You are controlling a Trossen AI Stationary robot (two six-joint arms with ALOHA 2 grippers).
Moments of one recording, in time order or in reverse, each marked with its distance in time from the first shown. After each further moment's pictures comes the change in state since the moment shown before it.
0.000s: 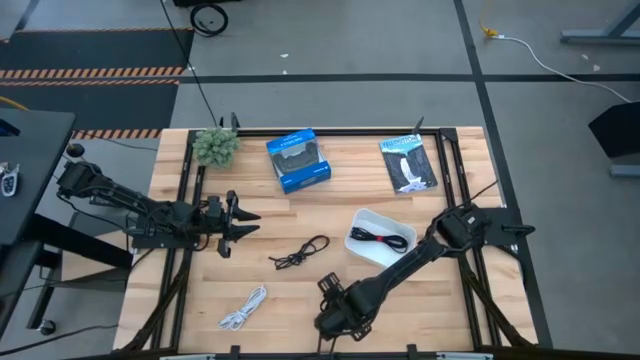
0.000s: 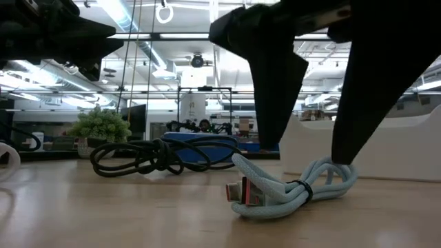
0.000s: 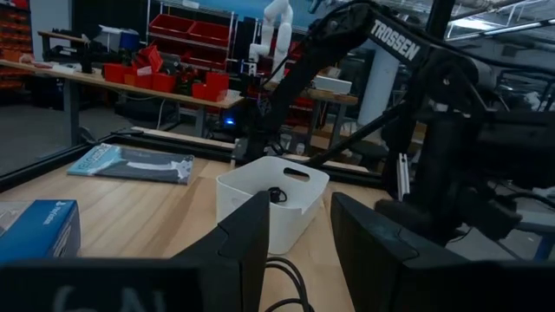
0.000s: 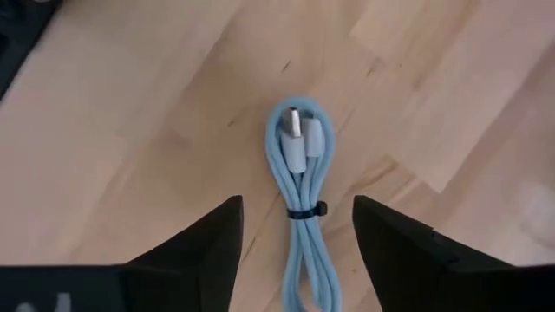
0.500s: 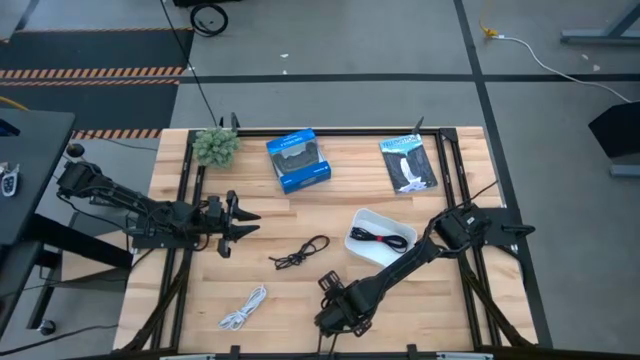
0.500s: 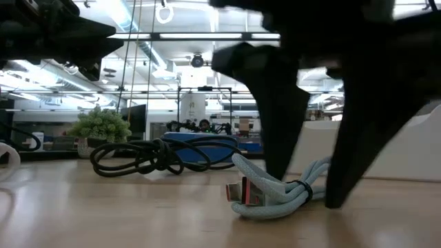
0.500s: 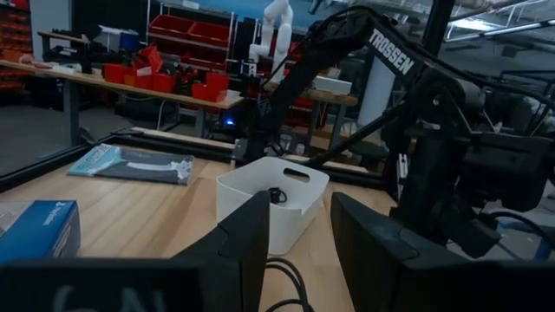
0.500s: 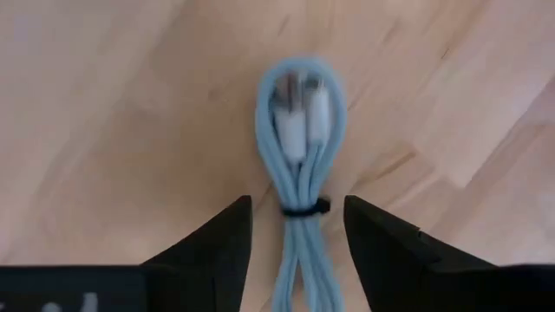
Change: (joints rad) left arm 0.000 0.000 0.000 0.001 0.000 0.000; right arm -0.005 0.013 -0.075 0.051 0.021 -0.032
